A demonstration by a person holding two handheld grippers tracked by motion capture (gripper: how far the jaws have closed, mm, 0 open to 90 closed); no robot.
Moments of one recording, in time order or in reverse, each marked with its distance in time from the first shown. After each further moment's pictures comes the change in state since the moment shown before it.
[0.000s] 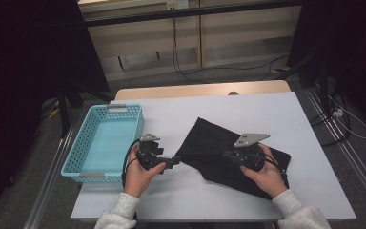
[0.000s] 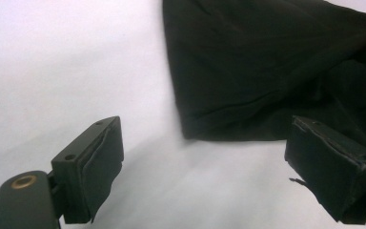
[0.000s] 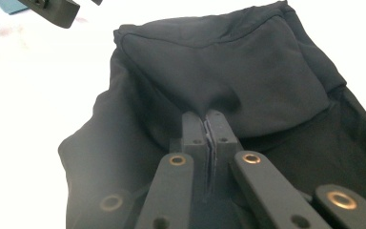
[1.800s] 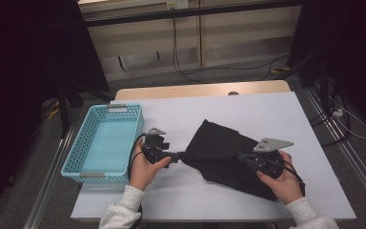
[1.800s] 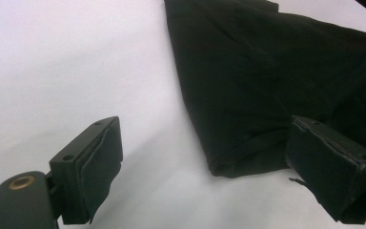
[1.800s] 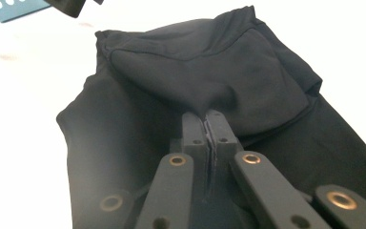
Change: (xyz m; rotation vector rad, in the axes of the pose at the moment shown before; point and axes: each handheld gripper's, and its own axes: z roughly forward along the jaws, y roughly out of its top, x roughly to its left) left arm -0.003 0.018 0.014 0.000 -0.055 0.024; right arm -0.006 -0.025 -0.041 -0.055 -0.070 0.057
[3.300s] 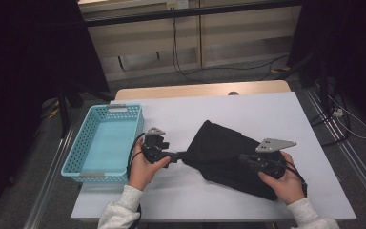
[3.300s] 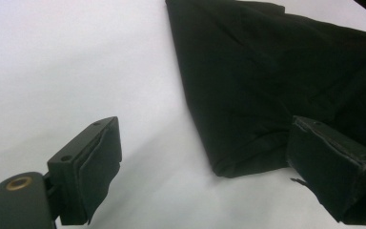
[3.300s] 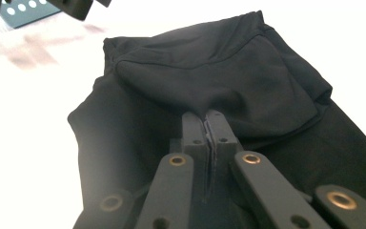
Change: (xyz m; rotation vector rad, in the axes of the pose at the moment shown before) left arm 0.000 0.000 0.000 -0.008 -0.005 0.003; right arm -0.001 -0.001 -0.004 -0.007 0.028 0.016
